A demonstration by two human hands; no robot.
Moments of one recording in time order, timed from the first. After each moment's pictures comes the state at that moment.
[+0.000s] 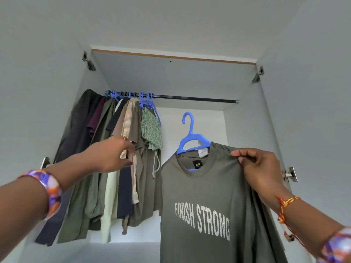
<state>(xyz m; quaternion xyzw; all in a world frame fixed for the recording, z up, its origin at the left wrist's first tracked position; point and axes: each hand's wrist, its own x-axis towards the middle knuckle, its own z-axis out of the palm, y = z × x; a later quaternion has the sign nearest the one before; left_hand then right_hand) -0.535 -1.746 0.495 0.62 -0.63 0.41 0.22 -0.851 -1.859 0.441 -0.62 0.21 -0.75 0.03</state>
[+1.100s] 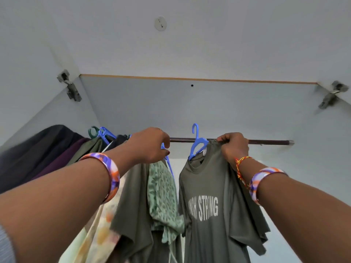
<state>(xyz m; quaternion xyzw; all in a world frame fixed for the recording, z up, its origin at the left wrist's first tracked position) -0.411 -2.021 0.782 0.54 -0.55 0.57 0.29 -0.596 -2.150 0.790 -0.57 0.20 -0.79 -0.03</state>
